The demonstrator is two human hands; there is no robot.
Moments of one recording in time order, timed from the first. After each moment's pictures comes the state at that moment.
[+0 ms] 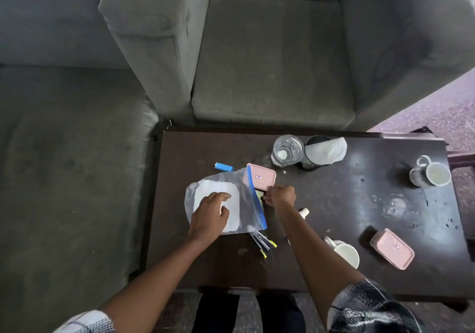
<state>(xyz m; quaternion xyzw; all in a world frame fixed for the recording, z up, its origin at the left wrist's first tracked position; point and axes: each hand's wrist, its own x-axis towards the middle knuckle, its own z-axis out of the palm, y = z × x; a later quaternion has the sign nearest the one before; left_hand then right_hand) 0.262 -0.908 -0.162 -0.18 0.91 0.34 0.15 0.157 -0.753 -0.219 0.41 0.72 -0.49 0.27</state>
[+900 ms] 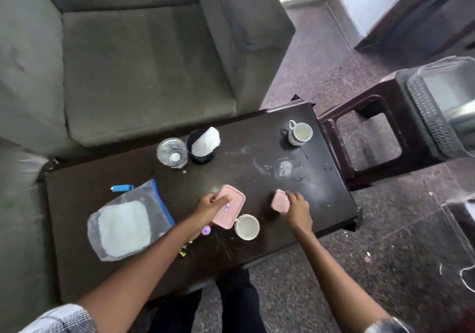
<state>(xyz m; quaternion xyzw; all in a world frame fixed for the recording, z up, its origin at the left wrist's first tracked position) 0.194 -0.684 -0.124 -0.25 0.70 0.57 0.35 0.225 -0.456 -0.145 0.24 0.91 -0.21 0.25</state>
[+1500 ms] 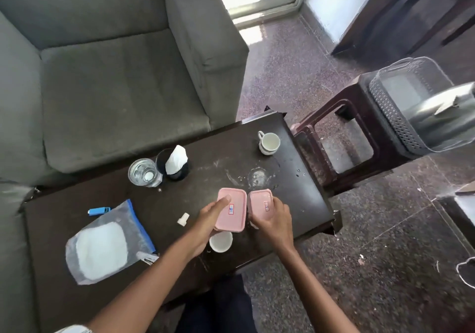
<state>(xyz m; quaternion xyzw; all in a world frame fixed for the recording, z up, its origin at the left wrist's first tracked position) 0.200 -0.602 -0.061 -0.26 0.58 0.67 0.38 0.239 -0.434 -0.090 0.29 0.86 -0.39 0.13</state>
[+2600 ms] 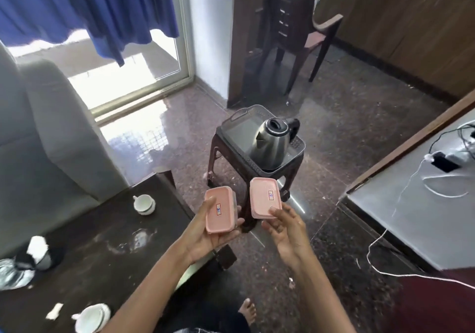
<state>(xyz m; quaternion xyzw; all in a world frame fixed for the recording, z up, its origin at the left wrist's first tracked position) 0.231 -0.225 0.089 -0.19 0.37 0.76 0.50 0.324 -0.061 0.109 0.40 0.37 -0.83 -0.10</state>
